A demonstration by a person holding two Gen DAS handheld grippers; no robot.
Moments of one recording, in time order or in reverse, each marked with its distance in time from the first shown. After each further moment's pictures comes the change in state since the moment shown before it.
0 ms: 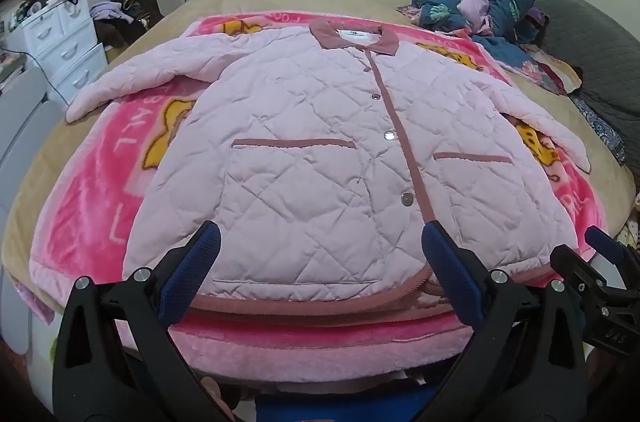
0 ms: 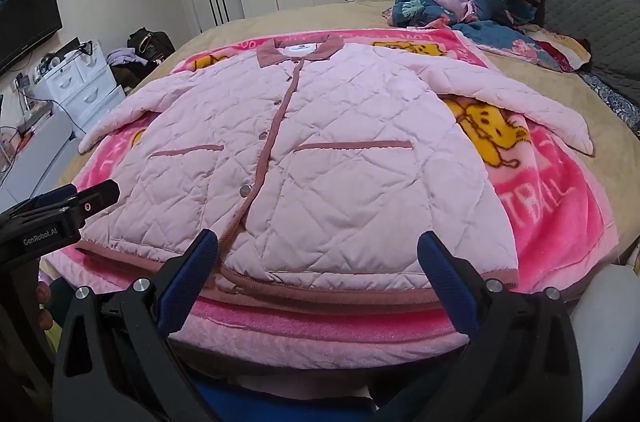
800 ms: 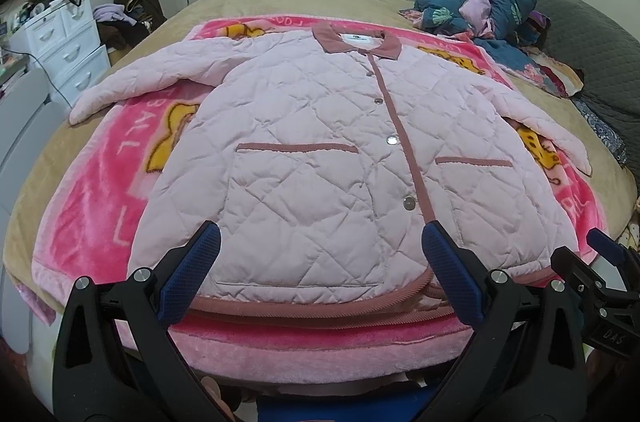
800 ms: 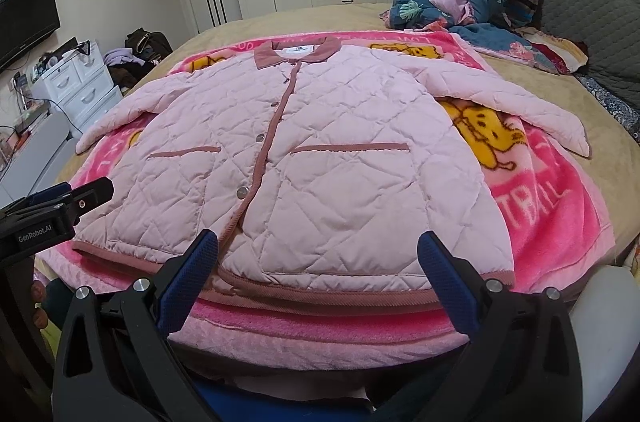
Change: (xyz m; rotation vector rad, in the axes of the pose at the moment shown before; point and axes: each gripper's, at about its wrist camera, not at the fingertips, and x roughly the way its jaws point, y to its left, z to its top) left arm -0.004 0.000 0.003 0.000 -0.010 0.008; right arm -0.001 0.000 0.001 -0.003 -0.005 -0.014
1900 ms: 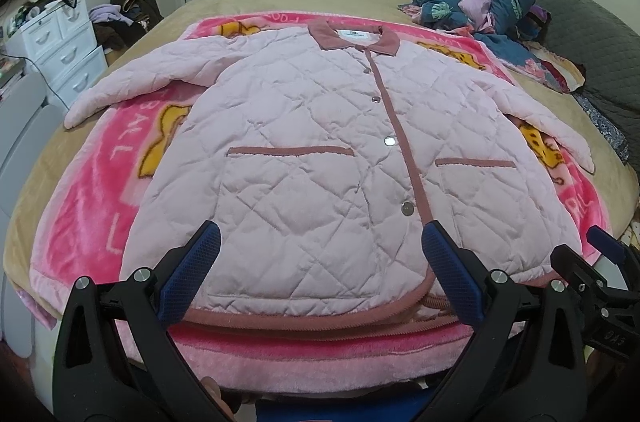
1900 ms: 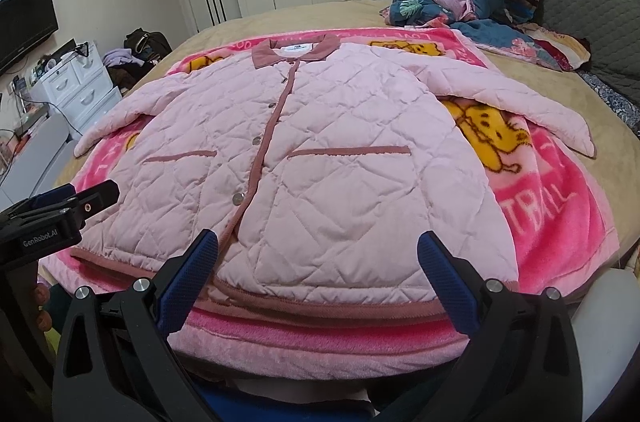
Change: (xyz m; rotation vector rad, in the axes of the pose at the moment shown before) left arm 0.015 -0.004 0.006 0.011 0.014 0.007; right arm 0.013 -0.006 0.010 0.008 0.010 0.009
